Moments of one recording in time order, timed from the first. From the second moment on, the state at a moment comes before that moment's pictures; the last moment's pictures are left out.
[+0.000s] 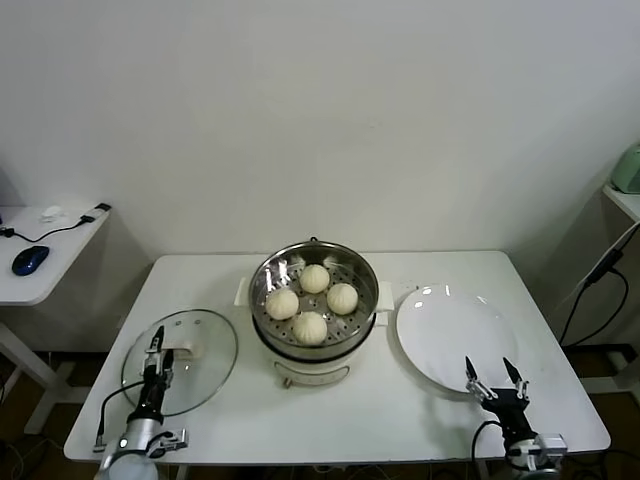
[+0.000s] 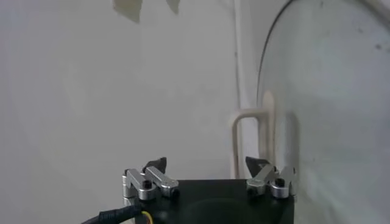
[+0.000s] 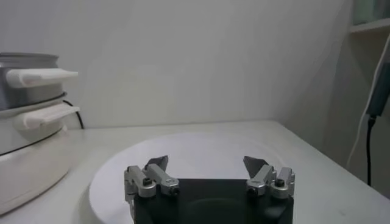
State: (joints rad) left arm 1.30 -1.26 -0.59 -1.32 1.32 0.01 -0.50; right arm -1.52 1.26 0.66 1.66 0.39 0.15 -0.10
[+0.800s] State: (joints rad) left arm 1.28 -1.27 -0.59 -1.30 1.31 -0.02 -0.47; right arm -1.52 1.26 0.66 1.67 0.38 0.15 -0.11
